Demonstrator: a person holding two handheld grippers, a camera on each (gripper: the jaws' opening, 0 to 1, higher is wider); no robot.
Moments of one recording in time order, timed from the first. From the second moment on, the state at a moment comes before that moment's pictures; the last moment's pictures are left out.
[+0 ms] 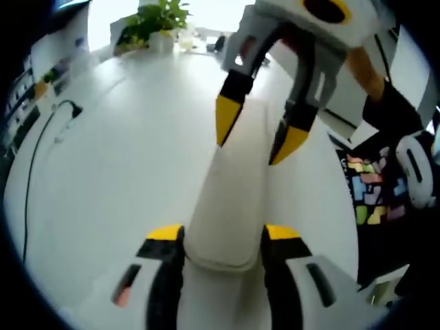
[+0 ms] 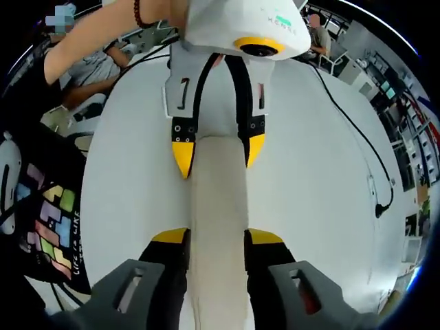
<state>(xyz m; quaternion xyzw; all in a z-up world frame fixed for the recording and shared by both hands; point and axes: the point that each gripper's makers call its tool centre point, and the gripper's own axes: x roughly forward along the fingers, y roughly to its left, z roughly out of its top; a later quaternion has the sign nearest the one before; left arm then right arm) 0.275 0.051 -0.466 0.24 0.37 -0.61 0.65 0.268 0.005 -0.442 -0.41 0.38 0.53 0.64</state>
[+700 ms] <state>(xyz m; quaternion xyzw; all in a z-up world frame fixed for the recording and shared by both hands) 0.278 0.067 -0.465 0.21 0.31 -0.63 0.68 0.270 0.051 -0.443 -0.37 0.34 0.56 0.66</state>
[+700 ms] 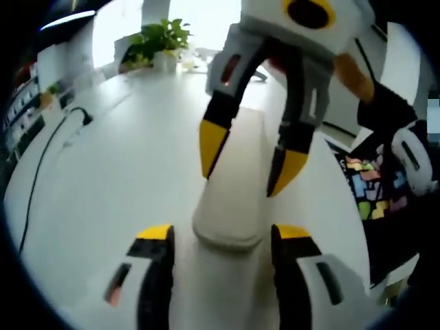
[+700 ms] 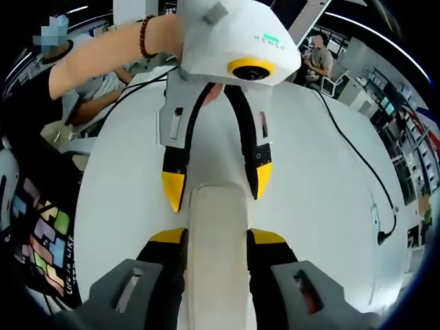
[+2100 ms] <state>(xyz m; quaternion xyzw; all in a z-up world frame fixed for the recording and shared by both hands) 0.280 0.061 -0.461 0.15 0.28 -0.64 0.70 0.282 0.054 -0.453 -0.30 0.37 0.55 0.69</state>
